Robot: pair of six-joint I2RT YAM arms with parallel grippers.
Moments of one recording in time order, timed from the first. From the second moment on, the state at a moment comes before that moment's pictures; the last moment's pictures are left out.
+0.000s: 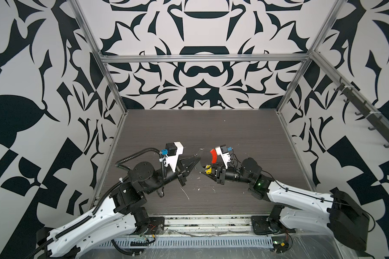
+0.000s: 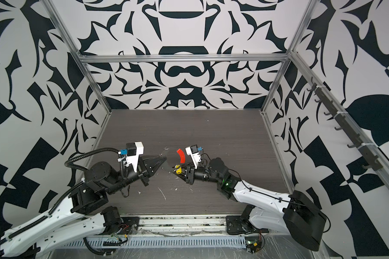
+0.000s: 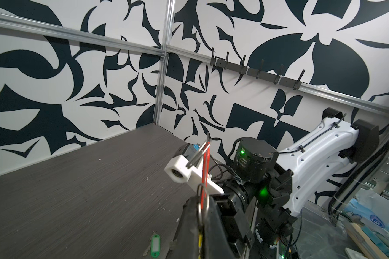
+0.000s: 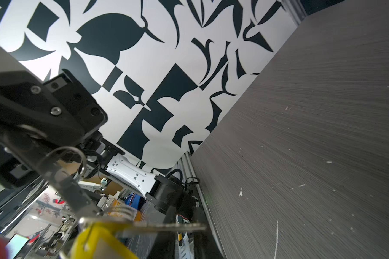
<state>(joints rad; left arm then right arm) -1.04 0.65 0.75 -0.03 0.05 -0.24 0.87 1.10 0.48 0.61 -0.50 0.83</state>
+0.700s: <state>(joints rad) -1.04 0.71 0.77 -0.03 0.02 -0.19 0.91 1.01 0.48 0.38 -0.44 0.76</state>
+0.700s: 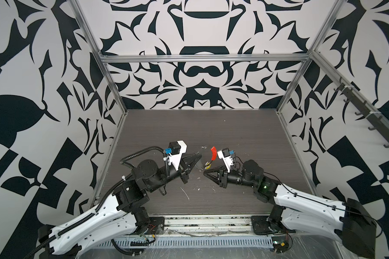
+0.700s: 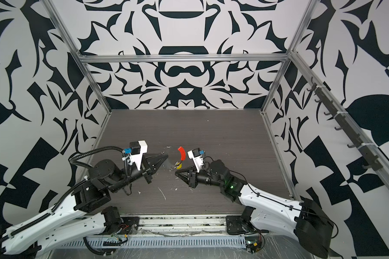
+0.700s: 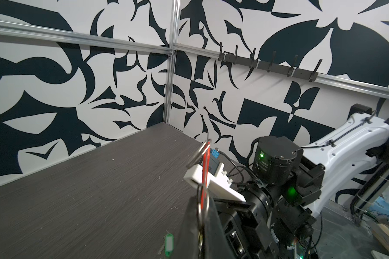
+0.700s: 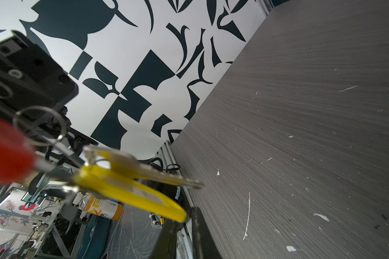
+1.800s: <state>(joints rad) -1.04 0.66 0.77 -0.06 0.17 -0.23 0.78 1.10 0.57 0.66 -0.78 0.71</state>
